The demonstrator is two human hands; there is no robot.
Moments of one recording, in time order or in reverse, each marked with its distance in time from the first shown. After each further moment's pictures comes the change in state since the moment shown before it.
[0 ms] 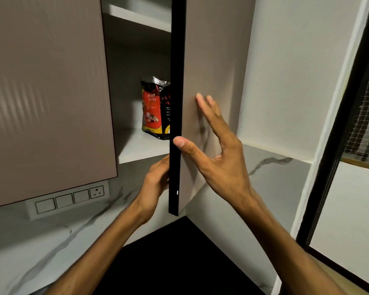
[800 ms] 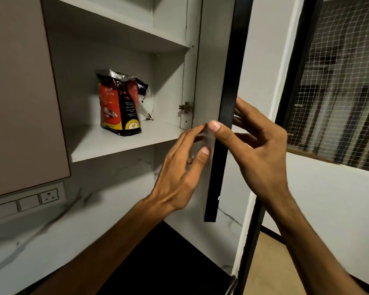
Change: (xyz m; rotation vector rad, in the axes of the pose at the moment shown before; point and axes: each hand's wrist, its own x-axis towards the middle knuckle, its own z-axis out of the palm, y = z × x) left_hand 0.010 0.014 0.110 0.345 -0.140 0.451; right_hand -0.032 -0.028 -0.116 -0.007 0.247 0.043
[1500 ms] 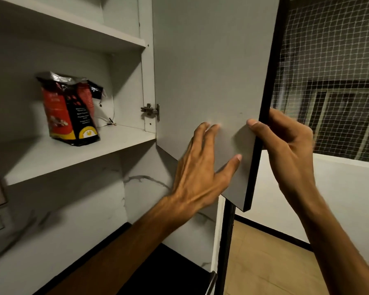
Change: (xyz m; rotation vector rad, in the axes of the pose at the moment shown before) left_hand 0.035 0.008 0.104 0.335 -0.081 0.122; right_hand 0.002 0.018 -0.107 -0.183 0.136 0.044
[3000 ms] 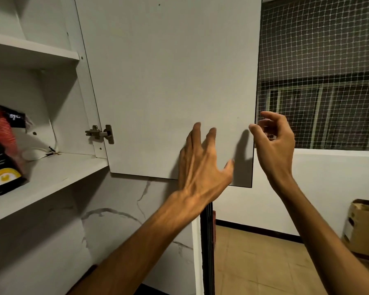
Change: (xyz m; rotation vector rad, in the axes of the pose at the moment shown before) left_hand 0.091 0.022 0.095 0.120 -0.156 0.015; right_hand 0.069 0.130 -0.075 -0.304 0.465 0.152
